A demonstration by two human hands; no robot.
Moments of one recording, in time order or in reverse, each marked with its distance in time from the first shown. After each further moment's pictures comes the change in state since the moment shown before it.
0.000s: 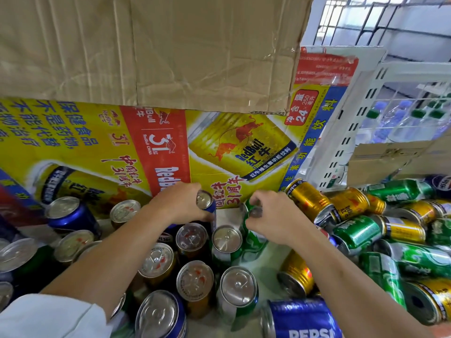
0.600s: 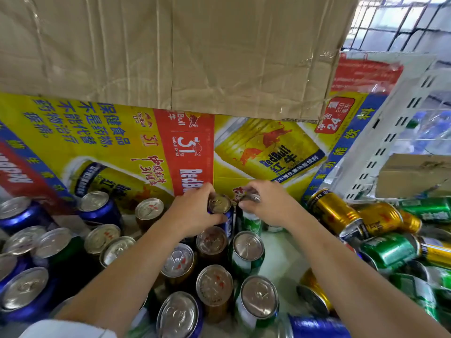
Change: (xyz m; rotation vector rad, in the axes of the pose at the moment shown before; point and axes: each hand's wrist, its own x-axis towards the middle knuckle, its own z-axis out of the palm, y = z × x) left_hand -0.020 -0.012 0.010 -0.200 0.161 -0.028; right_hand 0.060 -0.022 0.015 0.043 -0.061 -0.132
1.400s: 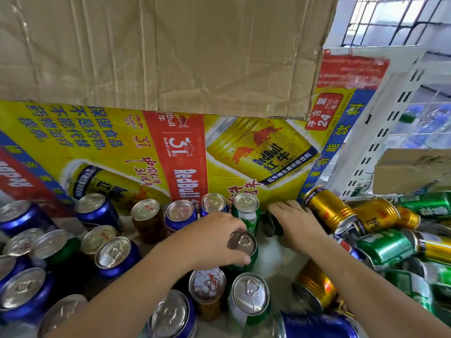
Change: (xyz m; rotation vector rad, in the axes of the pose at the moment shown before) left_hand -0.045 0.060 -0.002 0.077 -0.292 0.234; right_hand -0.030 0.085 0.027 -0.521 0.007 -0.039
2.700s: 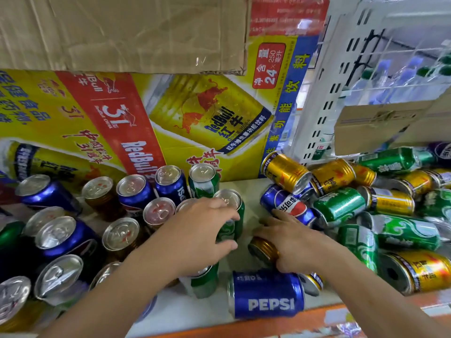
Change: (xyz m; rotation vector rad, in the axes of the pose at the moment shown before) left_hand -0.004 0.068 0.035 0.092 0.075 0.068; right_hand -0.103 0.030 -0.003 0.120 -0.347 -0.192
